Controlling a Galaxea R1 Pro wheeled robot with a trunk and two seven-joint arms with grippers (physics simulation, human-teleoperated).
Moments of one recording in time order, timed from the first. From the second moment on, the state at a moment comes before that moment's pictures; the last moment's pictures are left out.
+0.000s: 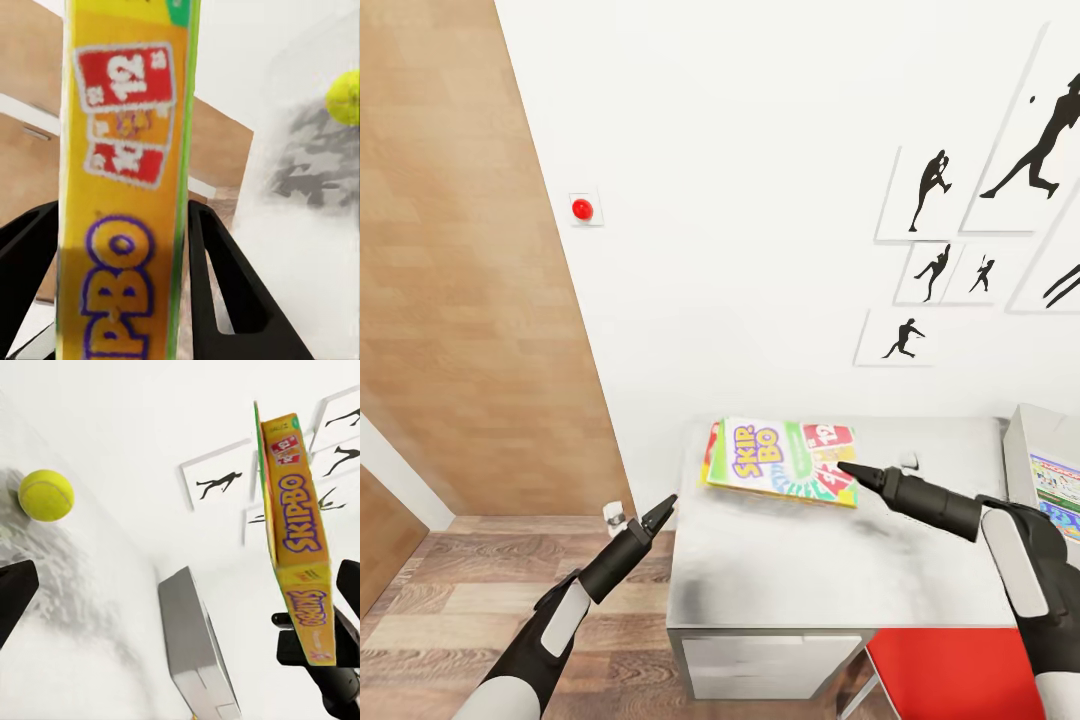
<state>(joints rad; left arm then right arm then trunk) -0.52 -0.06 0.19 -0.64 0.65 0.32 -1.06 -0.48 -0.25 -0.25 -1.33 -0.59 1.04 0.80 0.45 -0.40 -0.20</state>
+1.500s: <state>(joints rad) -0.52 -0.06 0.19 -0.63 0.64 0.32 -1.06 -0.53 -0.34 -0.80 -1.38 -0.60 1.04 0.53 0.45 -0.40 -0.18</state>
